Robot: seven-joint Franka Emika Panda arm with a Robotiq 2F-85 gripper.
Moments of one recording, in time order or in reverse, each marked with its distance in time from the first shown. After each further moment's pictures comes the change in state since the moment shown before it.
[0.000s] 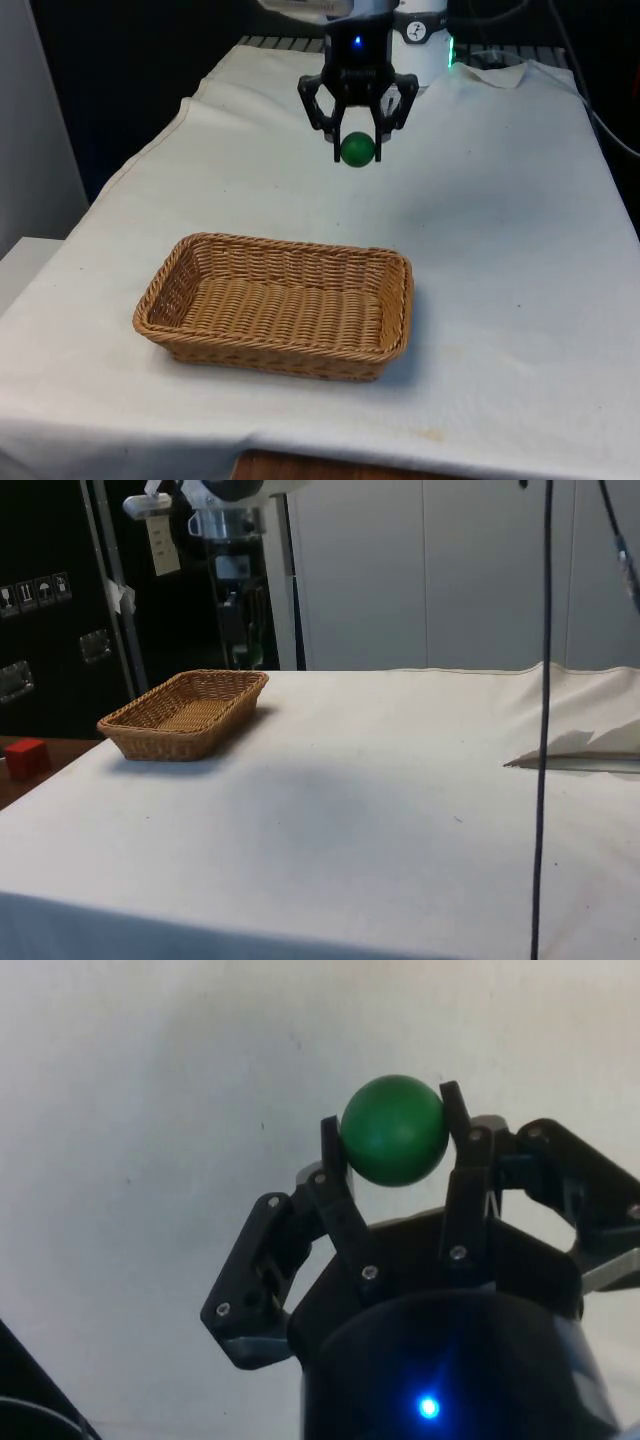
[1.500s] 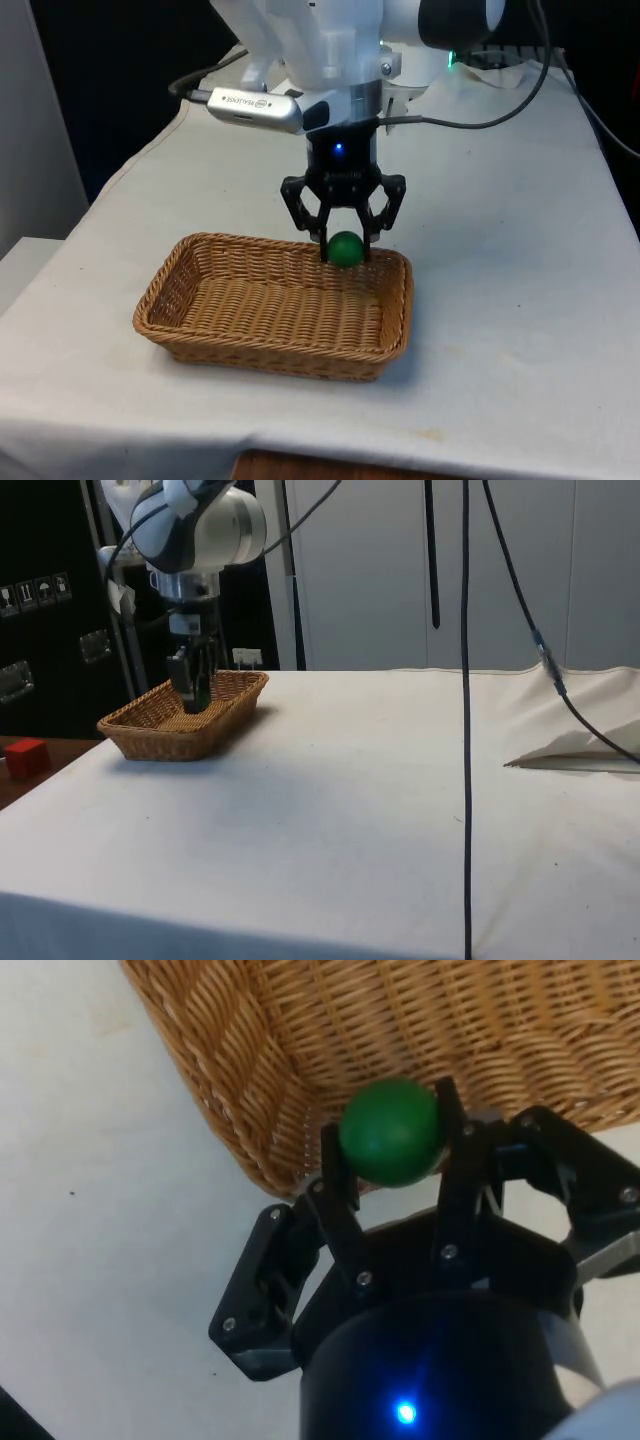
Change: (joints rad) arm -0.054 0.396 -0.024 0.376 0.313 0.003 -0.117
